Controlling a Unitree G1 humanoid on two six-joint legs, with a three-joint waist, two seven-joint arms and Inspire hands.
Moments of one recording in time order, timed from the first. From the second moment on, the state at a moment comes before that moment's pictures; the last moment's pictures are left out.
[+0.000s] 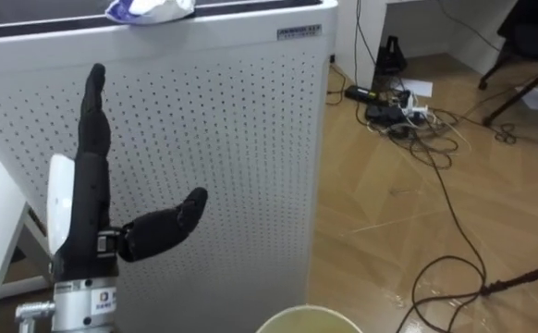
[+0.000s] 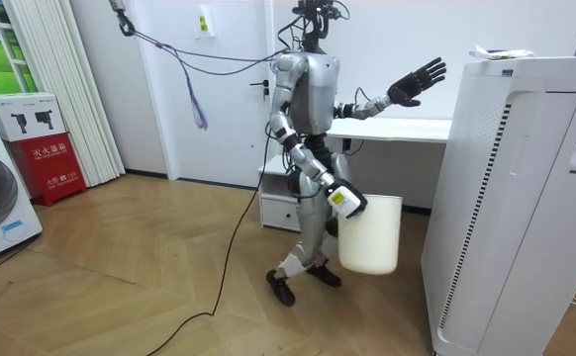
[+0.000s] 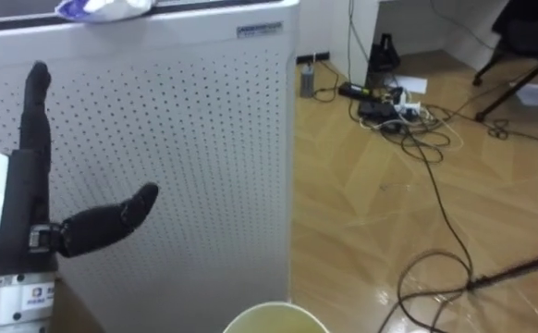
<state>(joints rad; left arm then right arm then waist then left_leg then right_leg) 0.06 0.24 -0.03 -0.12 0.37 -0.40 0.44 0.15 -0.30 0.17 0.62 0.15 -0.13 0.12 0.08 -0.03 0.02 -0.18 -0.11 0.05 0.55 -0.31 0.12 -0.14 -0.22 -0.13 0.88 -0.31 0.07</state>
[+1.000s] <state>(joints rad) 0.09 0.27 0.13 -0.33 0.48 -0.40 0.60 0.15 -0.27 0.09 0.60 0.12 -0.14 0.12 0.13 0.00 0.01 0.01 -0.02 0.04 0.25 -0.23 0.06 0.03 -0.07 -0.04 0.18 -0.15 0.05</state>
